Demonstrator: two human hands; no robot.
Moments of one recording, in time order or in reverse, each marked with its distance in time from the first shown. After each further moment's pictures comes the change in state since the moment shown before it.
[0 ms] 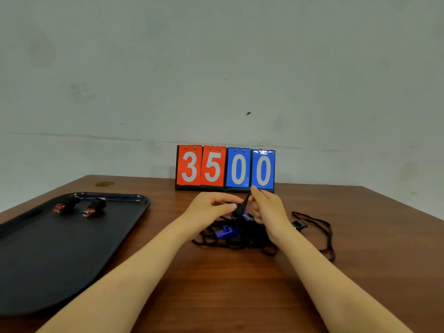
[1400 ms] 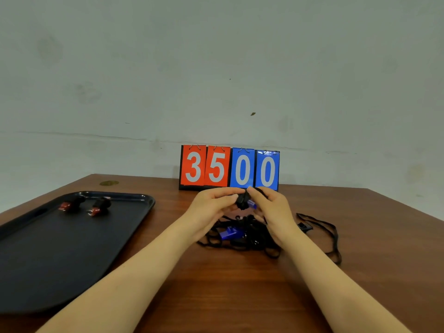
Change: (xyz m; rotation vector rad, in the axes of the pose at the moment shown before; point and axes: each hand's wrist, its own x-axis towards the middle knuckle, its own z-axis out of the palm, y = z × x) left_hand -0.008 0.011 -0.001 -0.512 0.044 -0.089; right_hand -0.007 -0.002 0.003 0.000 -0.054 -0.163
